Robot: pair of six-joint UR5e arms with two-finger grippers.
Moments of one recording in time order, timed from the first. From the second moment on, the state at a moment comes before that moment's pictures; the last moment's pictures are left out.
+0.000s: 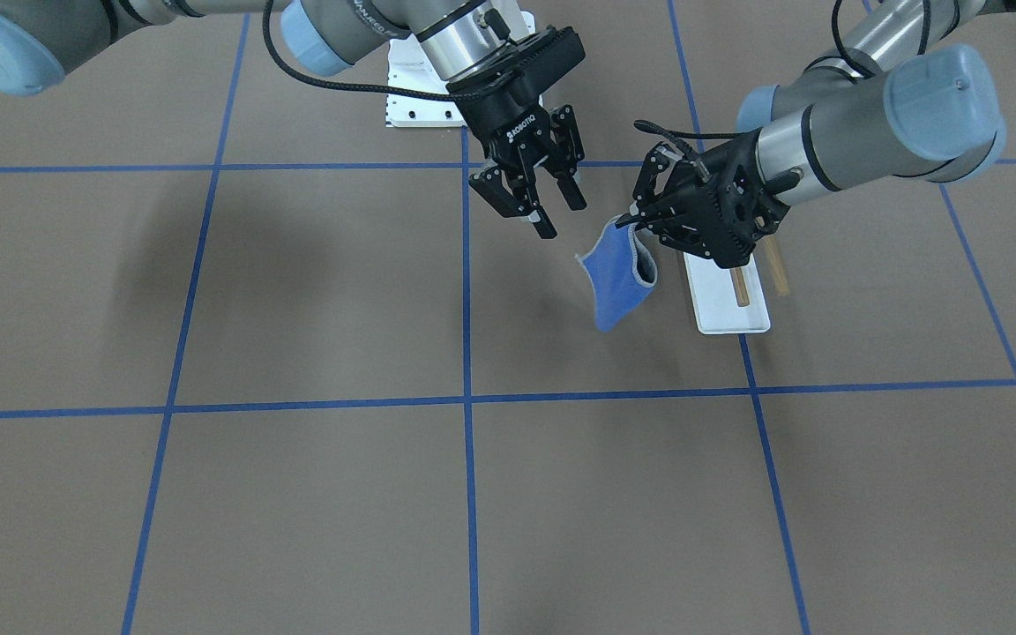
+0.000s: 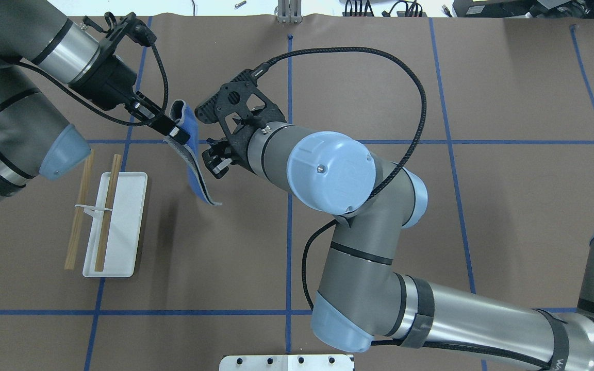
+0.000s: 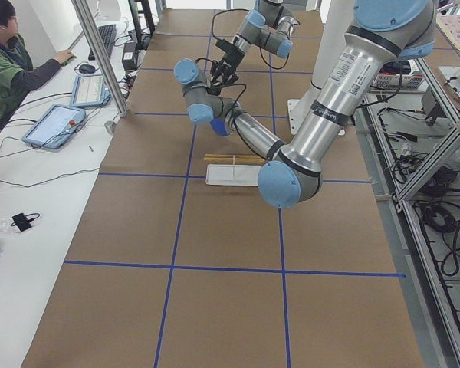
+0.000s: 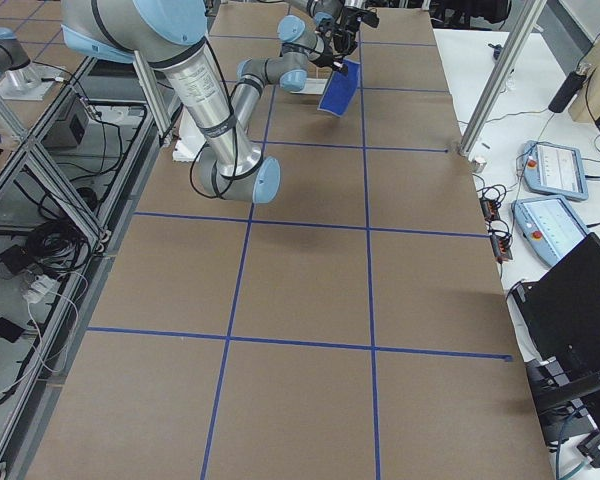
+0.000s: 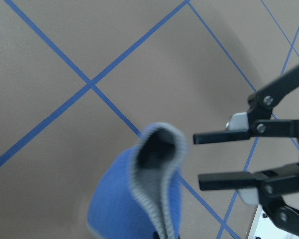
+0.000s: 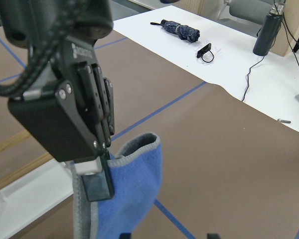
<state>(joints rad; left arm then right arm) -0.95 -2.09 -1.63 -2.20 -2.68 -0.58 0.42 -0.78 1.74 -1.10 1.42 0.54</state>
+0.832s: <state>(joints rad) -1.00 -2.00 -1.68 -2.39 -2.59 -1.24 0.82 -0.99 1.76 -1.21 1.97 0.72</state>
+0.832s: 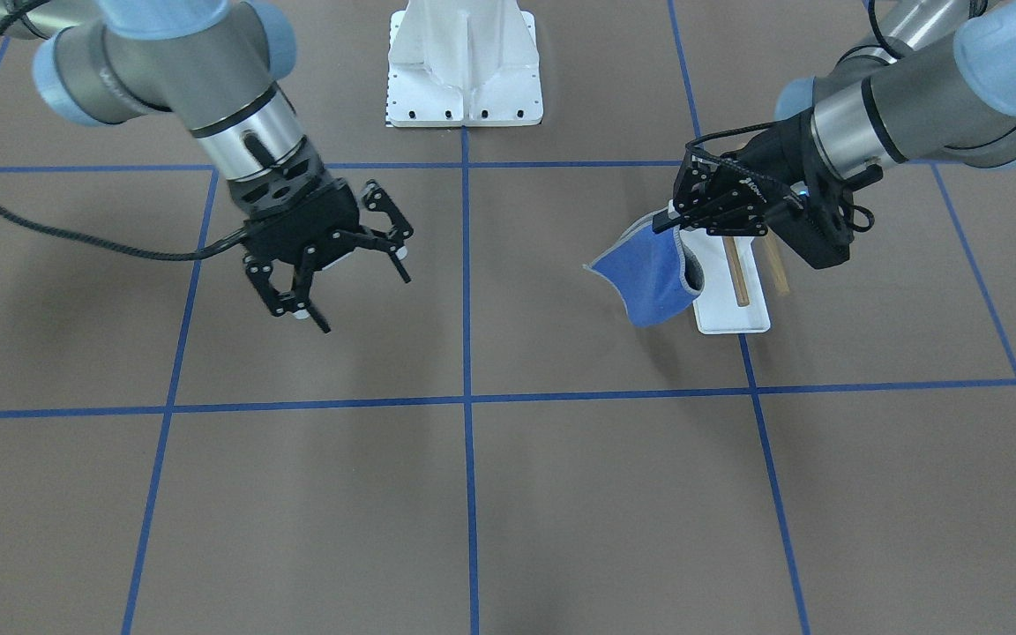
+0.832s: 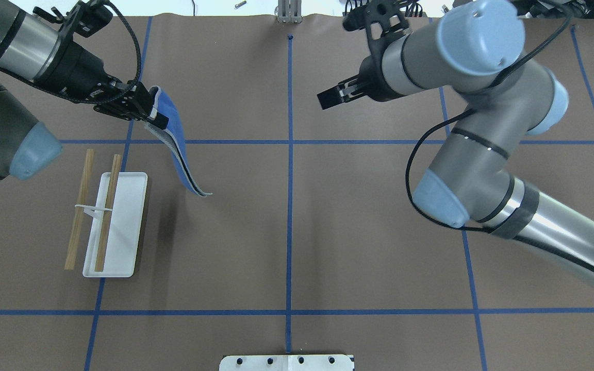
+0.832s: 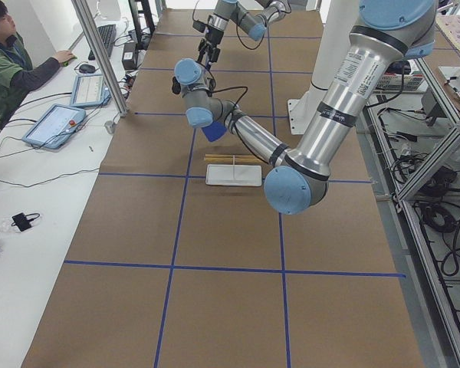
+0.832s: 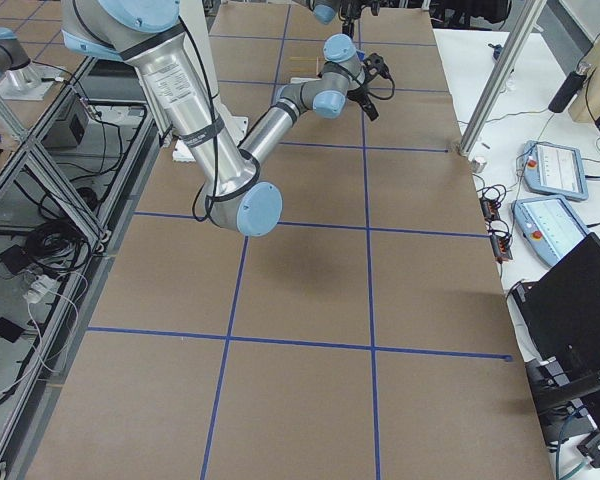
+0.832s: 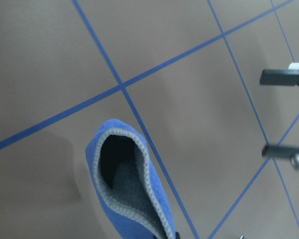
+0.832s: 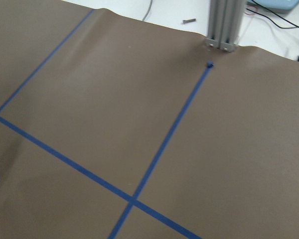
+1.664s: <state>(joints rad) -1.00 -1.69 -1.69 -2.78 -2.51 -1.58 1.13 -1.13 1.67 -1.47 2.15 0.54</state>
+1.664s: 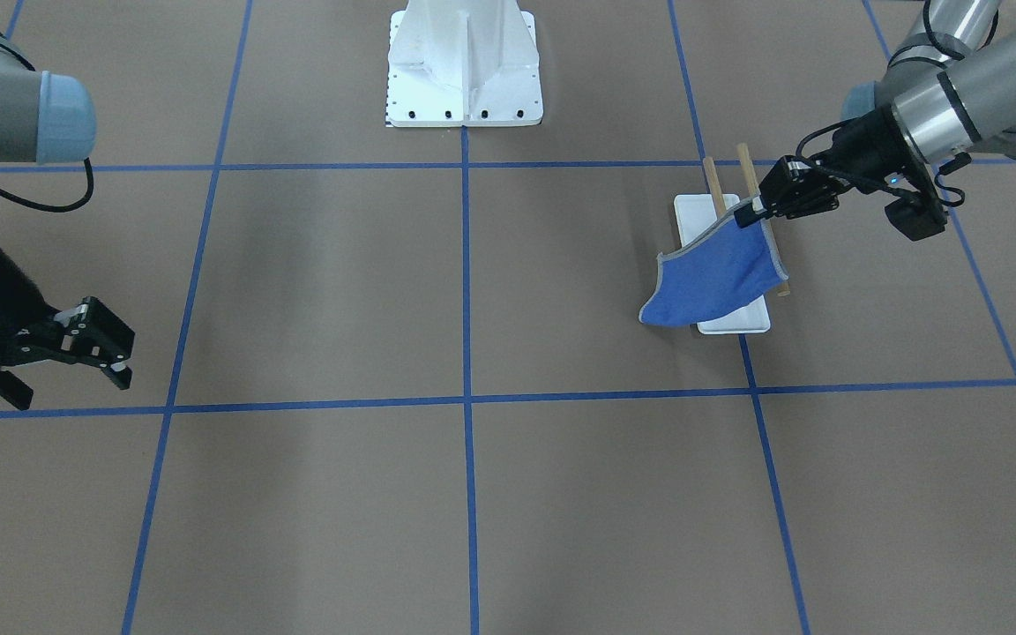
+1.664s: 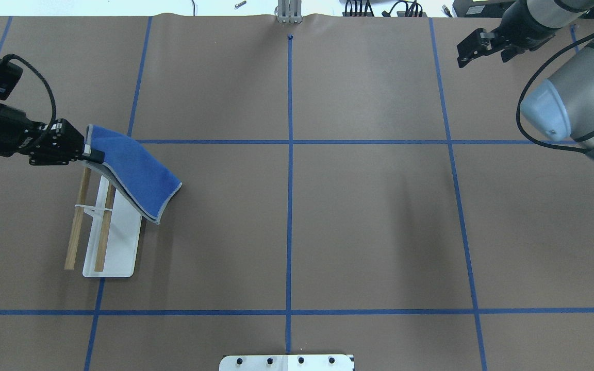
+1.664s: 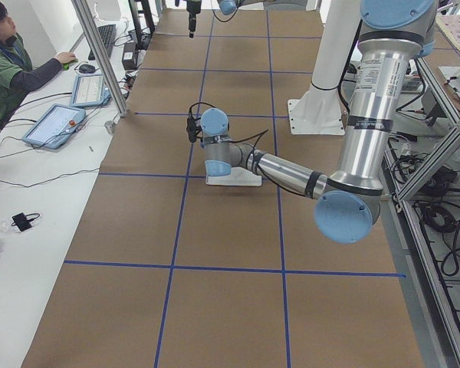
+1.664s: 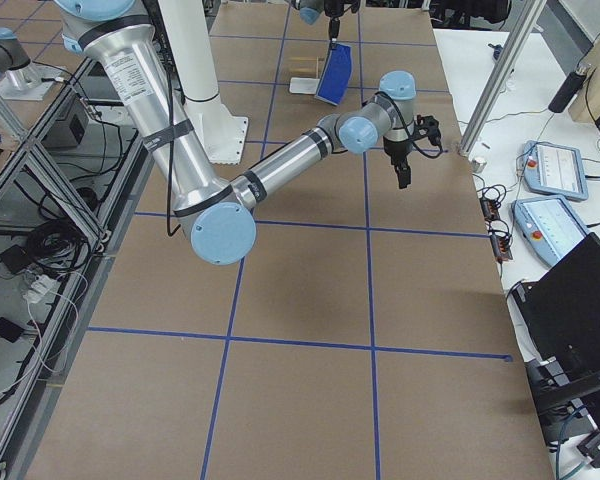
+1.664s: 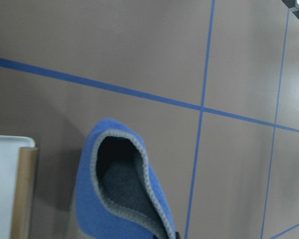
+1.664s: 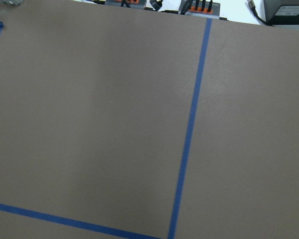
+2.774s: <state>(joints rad) -1.08 -1.54 -1.58 -2.90 -2.53 -1.36 1.39 -1.40 1.58 -1.46 2.27 0.06</state>
